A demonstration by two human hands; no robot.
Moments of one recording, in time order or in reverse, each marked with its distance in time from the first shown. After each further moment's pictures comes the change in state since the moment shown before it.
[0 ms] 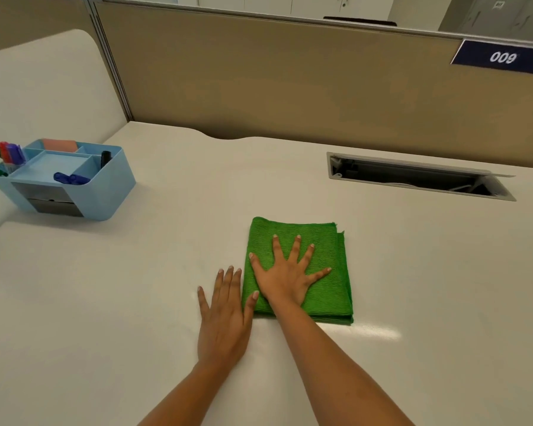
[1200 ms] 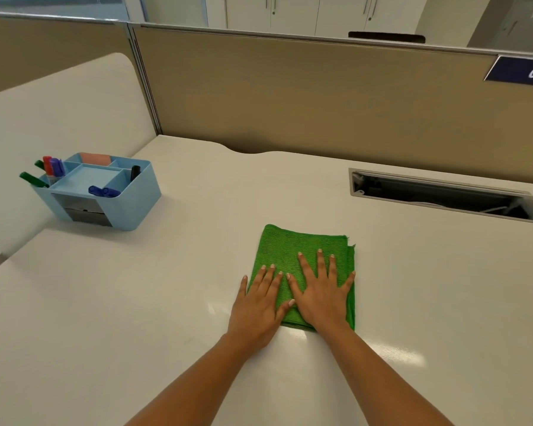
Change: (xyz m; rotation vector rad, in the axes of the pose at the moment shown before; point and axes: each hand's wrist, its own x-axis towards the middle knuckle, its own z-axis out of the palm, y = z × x) left_hand 0.055 0.001 0.010 0.175 -0.161 0.231; right_hand 0.021 0.037 -0.001 -0.105 0.016 -0.238
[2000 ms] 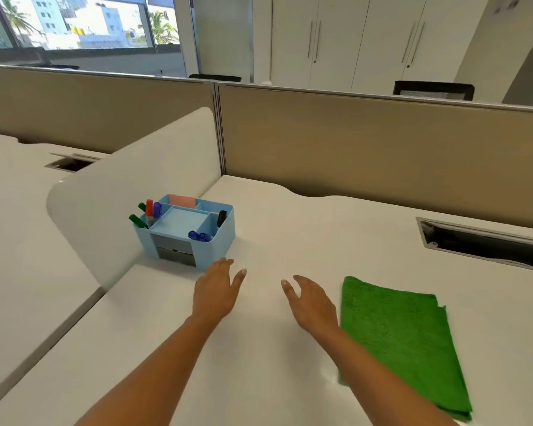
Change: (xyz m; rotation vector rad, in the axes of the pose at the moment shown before) left_hand 0.006 -0.188 -0.136 -0.302 0.246 -0.440; right_hand 0.024 -0.179 -0.037 0.430 -0.205 -0.071
